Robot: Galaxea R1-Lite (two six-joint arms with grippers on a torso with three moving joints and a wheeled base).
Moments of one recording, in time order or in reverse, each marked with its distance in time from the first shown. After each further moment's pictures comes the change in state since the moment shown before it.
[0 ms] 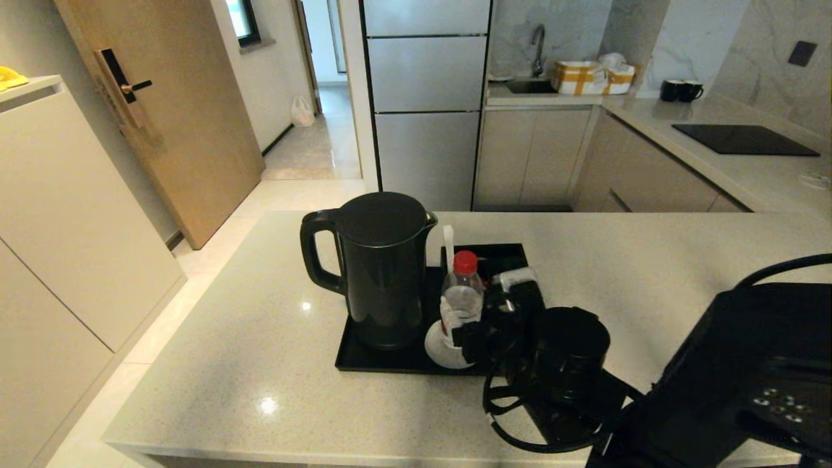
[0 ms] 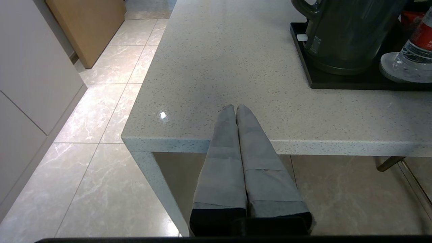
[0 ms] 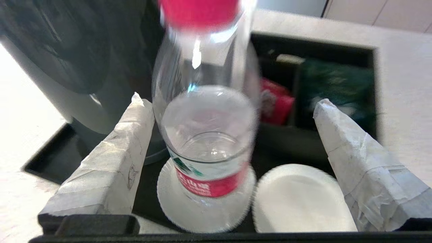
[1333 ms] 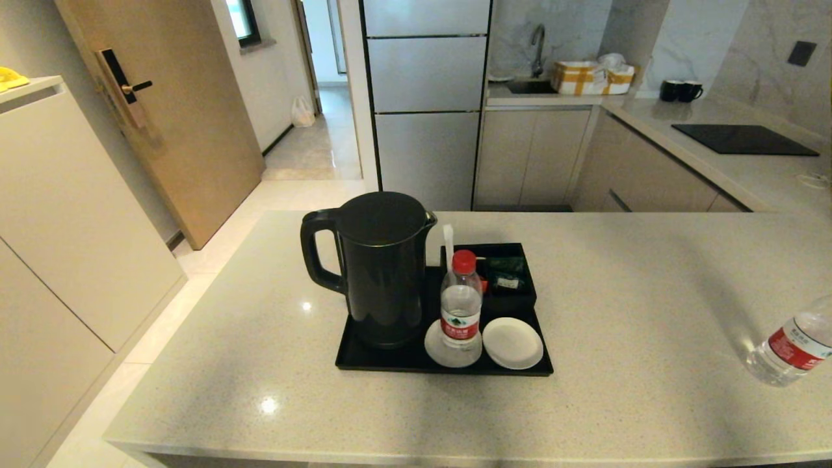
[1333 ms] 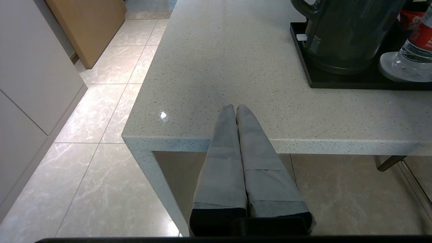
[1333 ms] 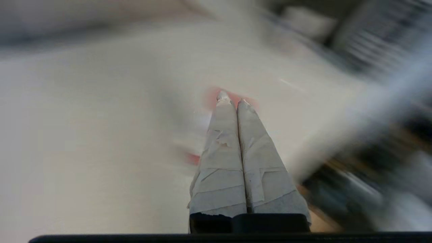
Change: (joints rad) left arm 0.000 0.000 0.000 0.000 0.000 0.000; right arm -0.657 -1.082 0.061 1.127 -0.417 -0.032
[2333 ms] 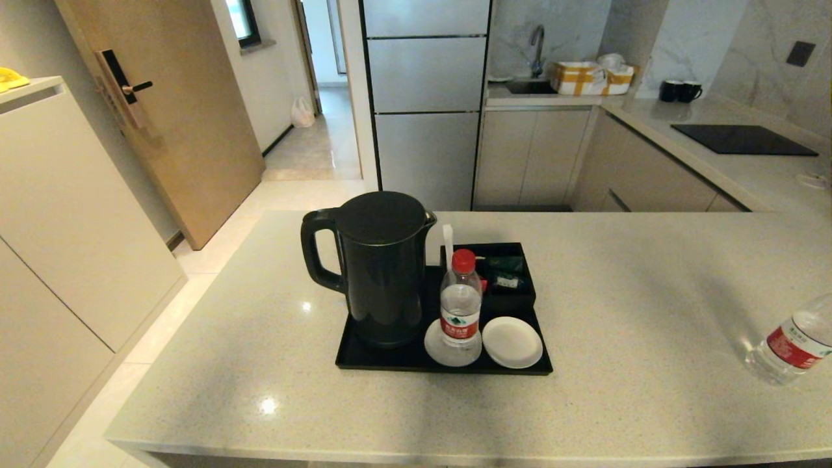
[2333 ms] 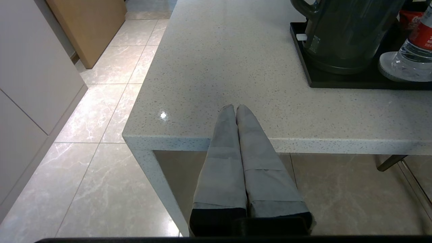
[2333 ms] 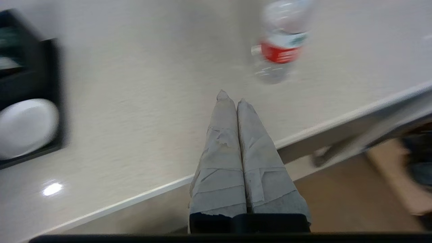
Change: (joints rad) left arm 0.000 0.000 0.000 0.000 0.000 0.000; right arm -0.153 -0.340 0.373 0.112 0.610 0.234
